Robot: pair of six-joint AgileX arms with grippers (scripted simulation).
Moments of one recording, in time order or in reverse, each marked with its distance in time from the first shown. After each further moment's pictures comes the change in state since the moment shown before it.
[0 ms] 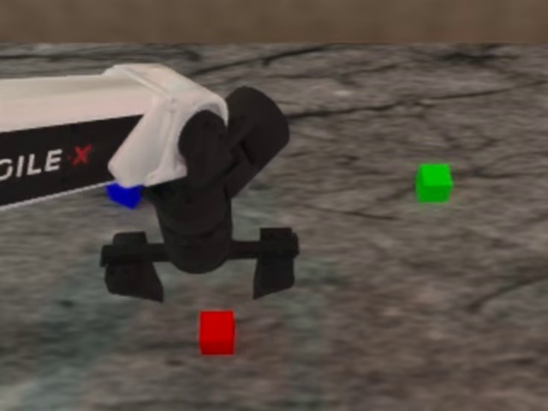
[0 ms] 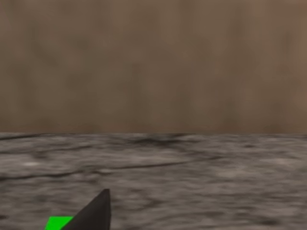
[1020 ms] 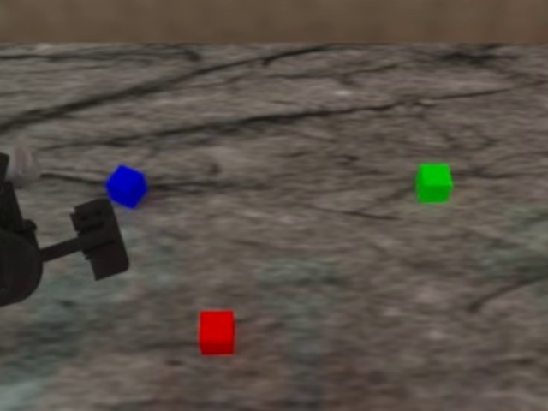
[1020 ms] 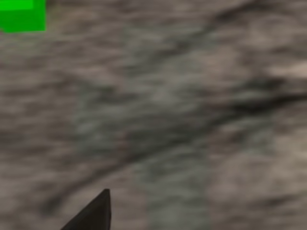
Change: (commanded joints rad) left arm 0.341 -0.761 -0.571 0.389 -0.014 0.136; right arm 0.072 1.014 0.725 -0.636 0.113 0.104
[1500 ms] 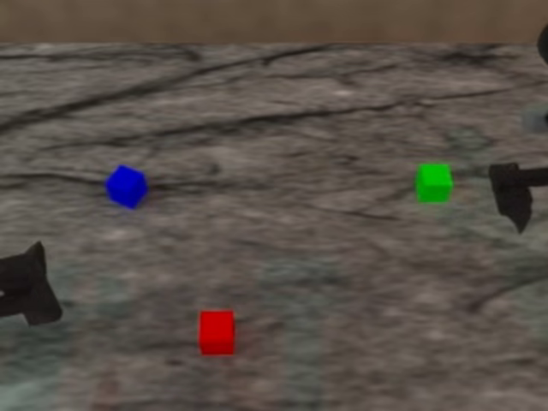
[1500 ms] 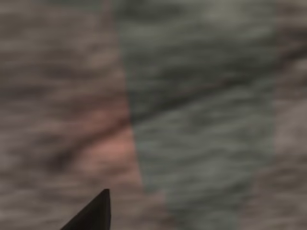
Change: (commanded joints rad) left arm 0.221 -0.588 -0.415 0.296 0.008 0.250; right arm 0.085 0.840 0.645 -0.475 0.013 0.073
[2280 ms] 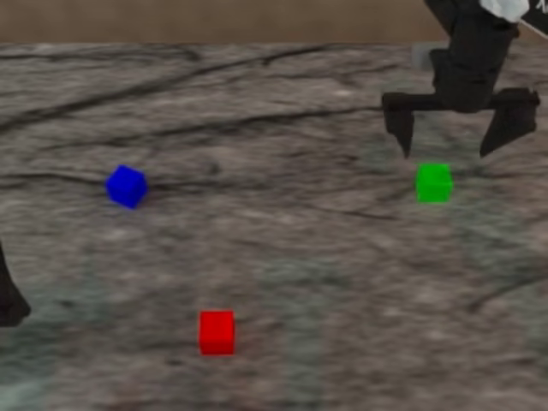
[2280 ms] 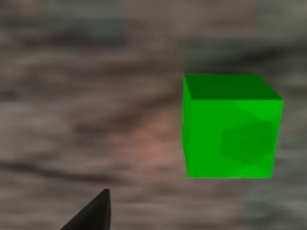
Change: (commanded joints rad) left arm 0.147 -0.448 -0.254 0.302 0.032 0.315; right arm 0.107 0.609 0.840 -0.210 -0.119 0.089
